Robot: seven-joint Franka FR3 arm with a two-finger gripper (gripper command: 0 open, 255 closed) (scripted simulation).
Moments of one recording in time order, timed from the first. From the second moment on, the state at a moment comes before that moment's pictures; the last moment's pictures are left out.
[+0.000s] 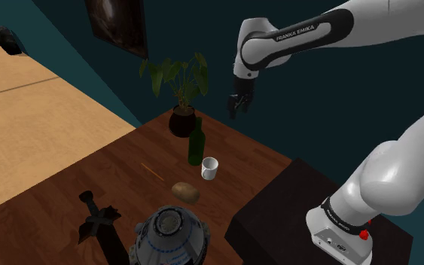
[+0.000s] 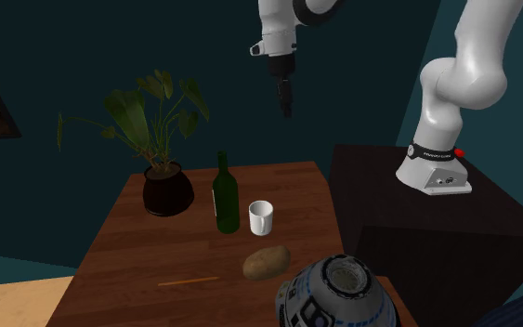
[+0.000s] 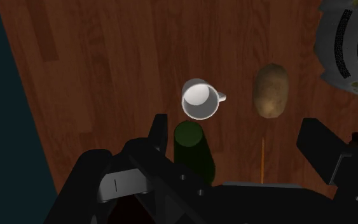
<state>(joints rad) 0.07 -0.07 0.01 -2.21 0.08 2.00 -0.10</state>
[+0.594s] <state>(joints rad) 0.09 0.27 0.02 -1.93 0.03 2.09 -0.07</state>
